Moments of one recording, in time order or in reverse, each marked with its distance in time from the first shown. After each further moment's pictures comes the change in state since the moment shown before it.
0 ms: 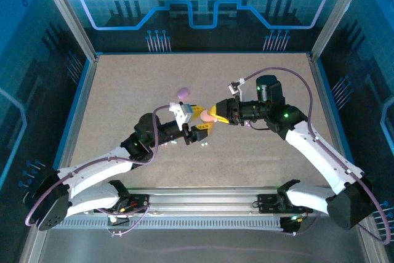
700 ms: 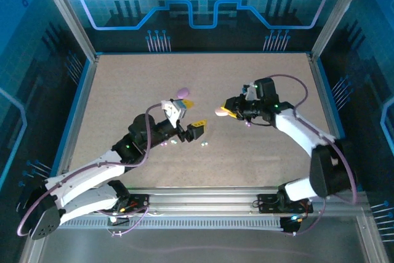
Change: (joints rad) left arm 0.005 -0.116 0.023 -0.200 -0.201 -0.021; right arm -0.180 0.319 -0.087 0.077 0.256 -0.091
